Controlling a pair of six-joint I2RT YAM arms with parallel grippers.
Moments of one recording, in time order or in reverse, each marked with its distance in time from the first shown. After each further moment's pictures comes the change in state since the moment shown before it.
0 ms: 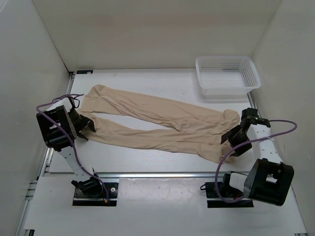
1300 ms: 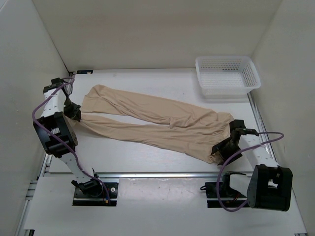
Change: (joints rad) left arm -0.007 -0.125 0.198 -0.049 -0.166 -0.098; right arm 0.154 -0.060 -0.214 0.093 -0.077 0.160
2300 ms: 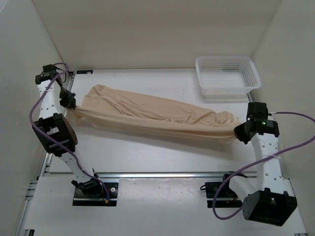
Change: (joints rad) left arm 0.000 0.014 0.237 -0.112 0.016 0.033; right arm -0.093 -0.181 0.359 -0.119 0.282 -0.033
